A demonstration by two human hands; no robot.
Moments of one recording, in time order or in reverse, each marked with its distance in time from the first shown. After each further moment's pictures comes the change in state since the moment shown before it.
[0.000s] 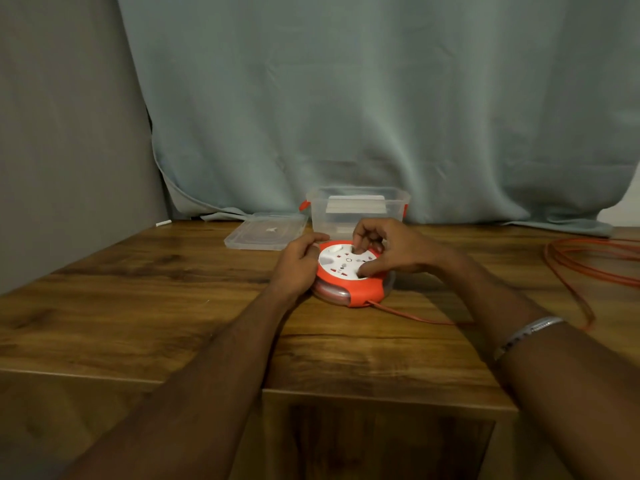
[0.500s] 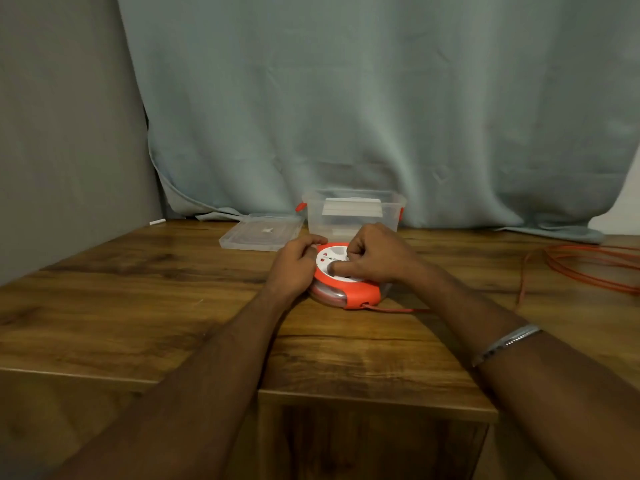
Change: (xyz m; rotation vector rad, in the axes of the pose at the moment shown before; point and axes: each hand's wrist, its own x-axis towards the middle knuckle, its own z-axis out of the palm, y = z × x) left_hand 0.001 -0.003 0.000 0.053 -0.006 0.035; right_hand 0.003 -0.022 0.028 -0.334 0.167 0.029
